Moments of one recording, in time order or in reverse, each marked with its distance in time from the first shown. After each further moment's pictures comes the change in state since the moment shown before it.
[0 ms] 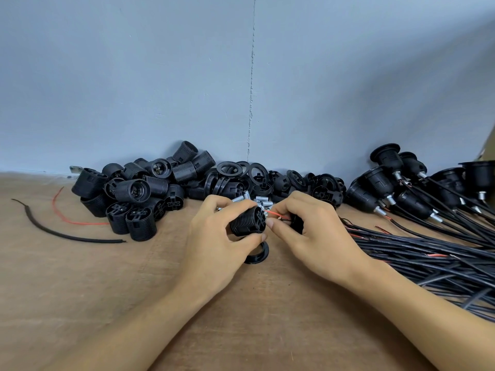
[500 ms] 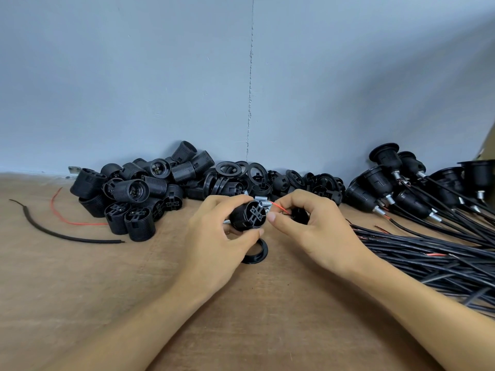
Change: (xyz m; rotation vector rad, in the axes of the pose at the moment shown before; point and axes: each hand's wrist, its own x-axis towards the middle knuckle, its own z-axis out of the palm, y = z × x) left_hand 0.001 0.004 0.000 -0.132 -0.023 -0.043; right_hand 0.003 0.002 -0.004 0.273 0.000 0.196
